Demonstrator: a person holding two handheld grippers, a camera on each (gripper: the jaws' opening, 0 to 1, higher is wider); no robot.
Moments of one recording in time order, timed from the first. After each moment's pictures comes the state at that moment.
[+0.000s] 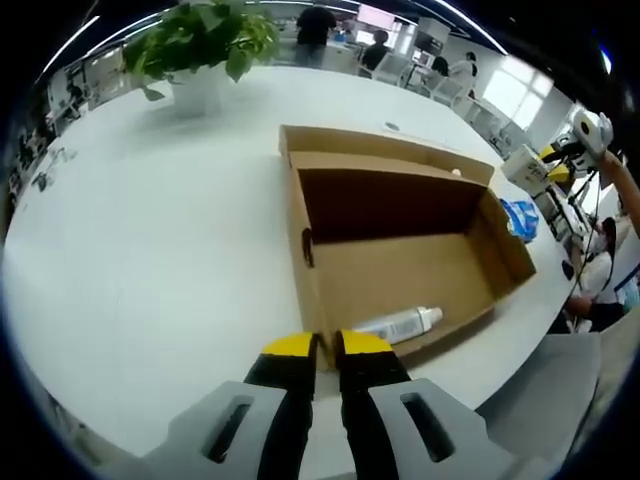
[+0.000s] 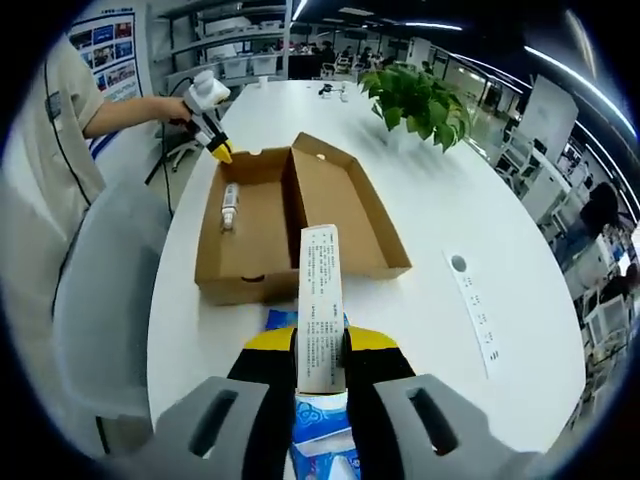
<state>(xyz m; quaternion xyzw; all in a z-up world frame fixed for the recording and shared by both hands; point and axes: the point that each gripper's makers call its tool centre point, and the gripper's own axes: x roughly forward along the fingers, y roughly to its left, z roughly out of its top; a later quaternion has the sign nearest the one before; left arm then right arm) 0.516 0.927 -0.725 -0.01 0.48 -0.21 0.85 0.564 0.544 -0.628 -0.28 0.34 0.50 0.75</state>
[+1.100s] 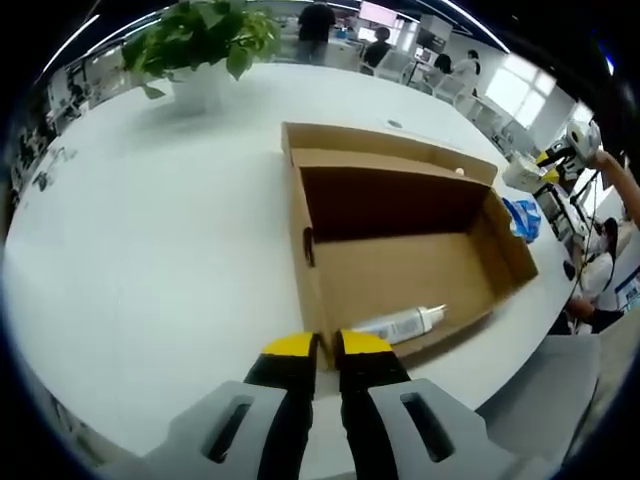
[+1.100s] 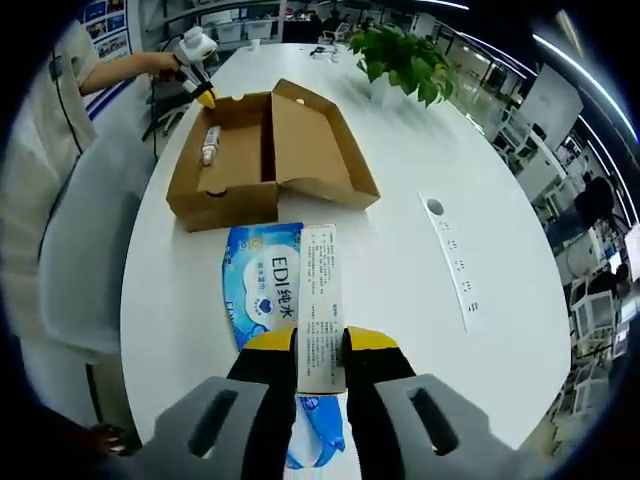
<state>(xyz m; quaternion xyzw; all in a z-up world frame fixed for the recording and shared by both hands) 0.519 0.927 -0.725 -0.01 0.48 -0.20 0.85 0.576 0.460 -0.657 -0.33 0.38 0.46 0.73</state>
